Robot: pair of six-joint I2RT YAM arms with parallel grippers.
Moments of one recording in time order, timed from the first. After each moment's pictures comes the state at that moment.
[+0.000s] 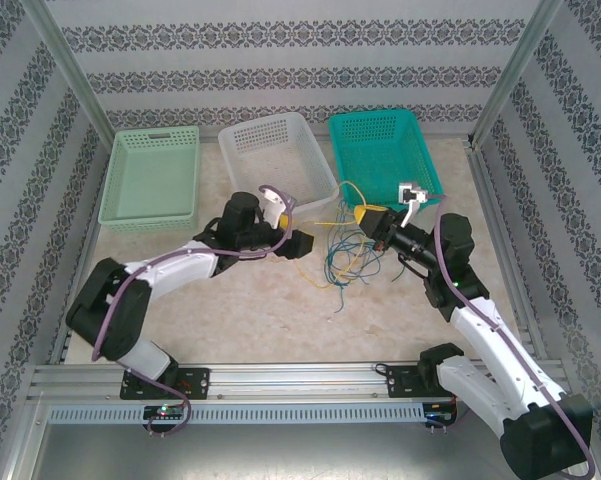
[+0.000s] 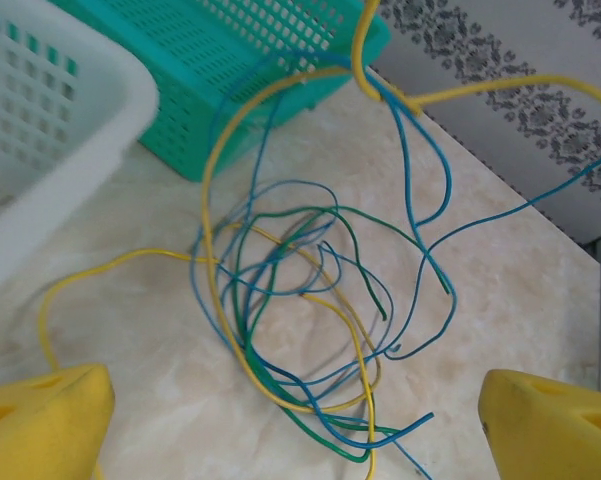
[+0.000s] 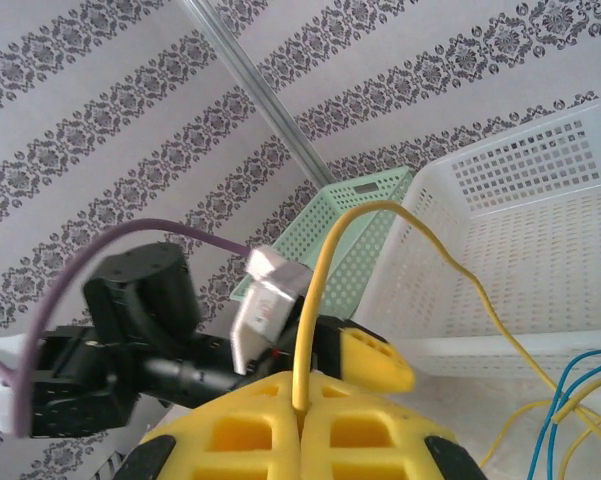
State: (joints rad) left arm -0.55 1.59 0.88 0.24 0.51 -0.23; right arm 0.27 0.83 0.59 0.24 -0.61 0.63
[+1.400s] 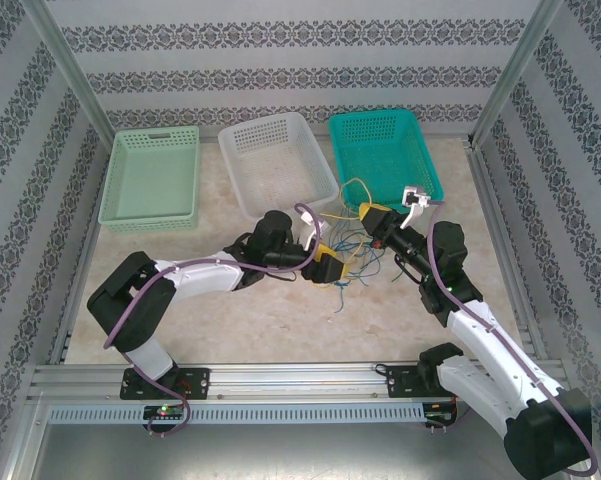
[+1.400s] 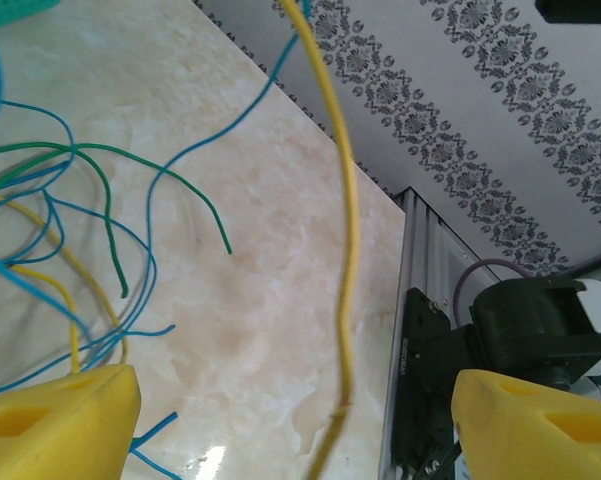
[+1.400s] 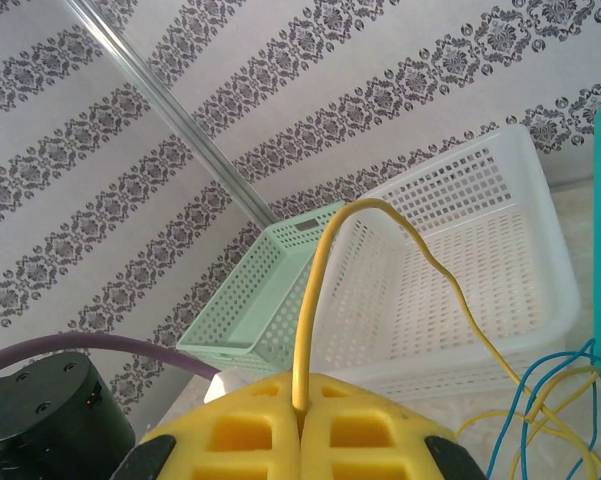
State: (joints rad) left arm -0.75 1.66 0.89 0.37 0.66 -0.46; right arm 0.31 0.84 0.53 0.31 -0.40 0.65
